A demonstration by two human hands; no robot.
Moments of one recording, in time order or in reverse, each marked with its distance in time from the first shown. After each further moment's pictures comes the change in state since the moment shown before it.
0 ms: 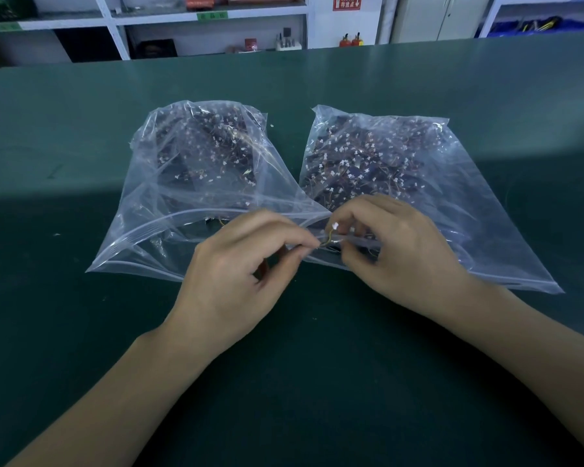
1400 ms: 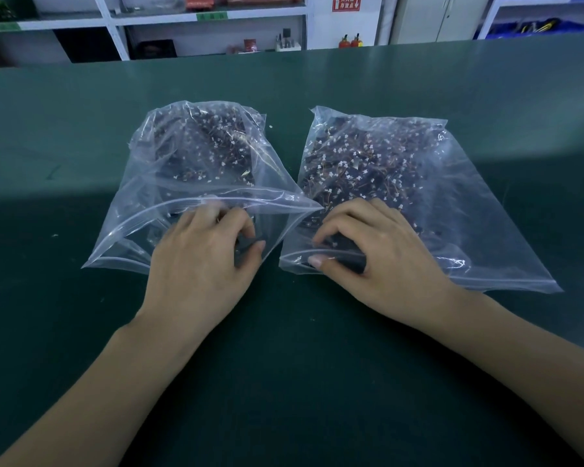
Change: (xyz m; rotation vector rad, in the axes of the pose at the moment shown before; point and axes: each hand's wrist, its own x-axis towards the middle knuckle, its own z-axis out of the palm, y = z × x) left_hand -0.001 -0.021 -0.015 0.585 -0.149 -0.359; right_hand -0.006 -0.007 0.008 -0.011 -0.099 0.061
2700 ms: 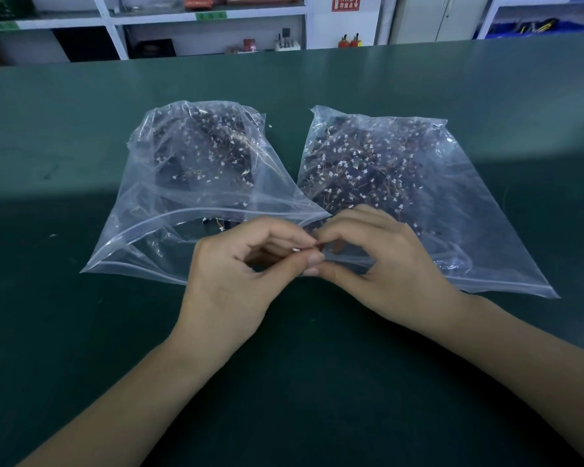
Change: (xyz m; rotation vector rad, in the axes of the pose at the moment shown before) left_hand -0.013 0.041 0.006 -1.096 0.055 0.017; right_hand 0.002 -0.002 0.003 0.286 0.107 -0.175
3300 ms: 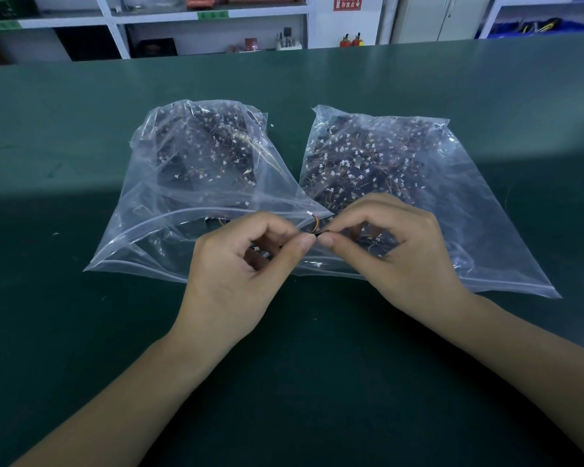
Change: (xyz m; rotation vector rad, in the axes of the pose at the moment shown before) left_hand 0.001 0.001 -0.004 0.172 0.028 -0.036; right_hand 0.001 -0.002 -0.004 0.172 0.163 0.140
